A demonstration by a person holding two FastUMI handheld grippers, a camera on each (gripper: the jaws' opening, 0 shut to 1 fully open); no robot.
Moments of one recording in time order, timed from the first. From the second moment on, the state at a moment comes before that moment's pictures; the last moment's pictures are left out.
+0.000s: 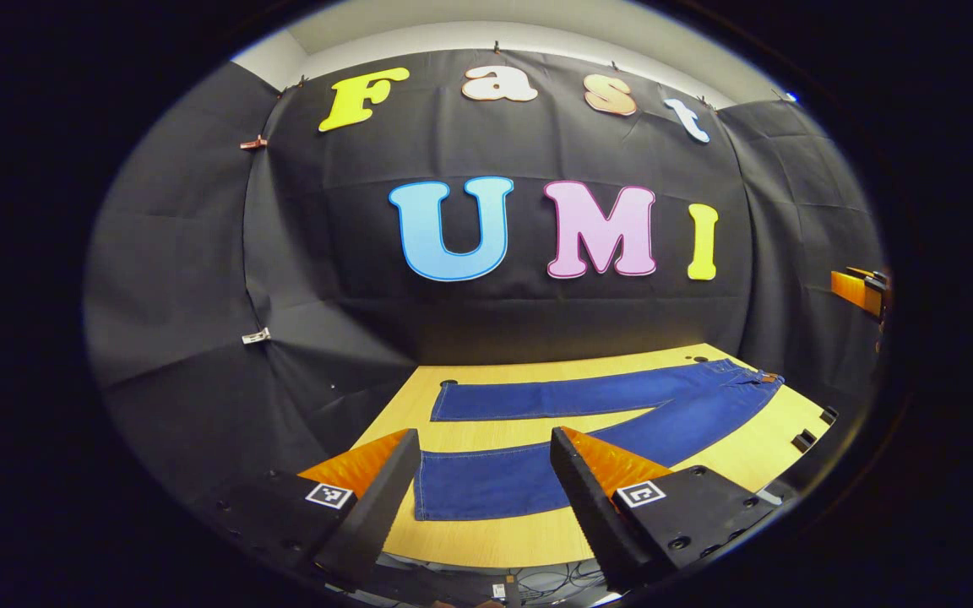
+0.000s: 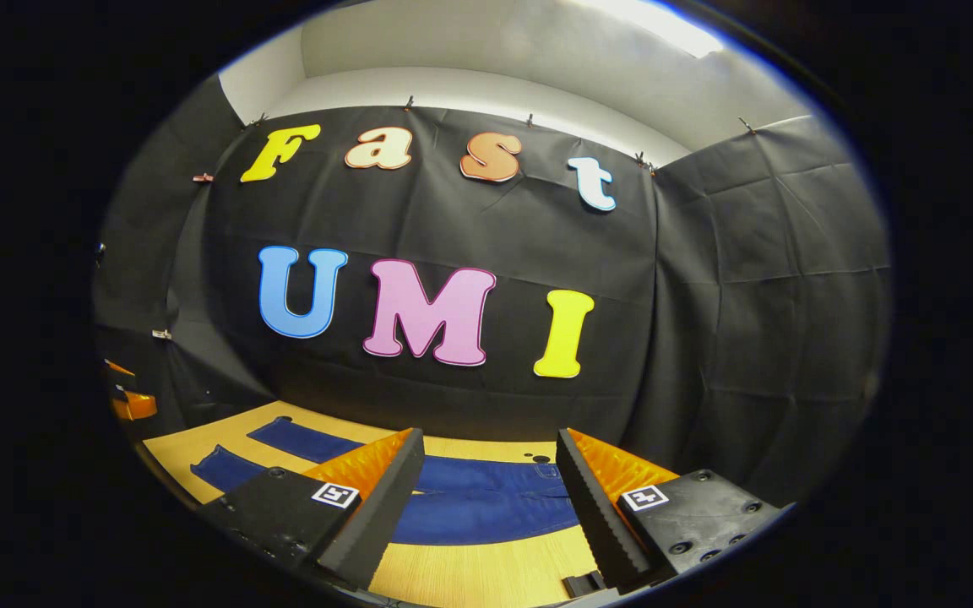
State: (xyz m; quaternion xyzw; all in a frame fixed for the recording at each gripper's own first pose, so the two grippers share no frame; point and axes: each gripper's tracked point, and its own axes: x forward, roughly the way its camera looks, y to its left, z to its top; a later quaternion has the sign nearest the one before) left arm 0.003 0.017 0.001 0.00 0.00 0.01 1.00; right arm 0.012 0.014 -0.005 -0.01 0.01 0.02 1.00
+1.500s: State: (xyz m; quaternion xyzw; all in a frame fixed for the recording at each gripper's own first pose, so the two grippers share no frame) left arm 0.197 0.098 -0.258 0.56 0.34 -0.27 0.70; right arm 0.113 -0.100 -0.098 -0.21 0.12 0.00 0.97
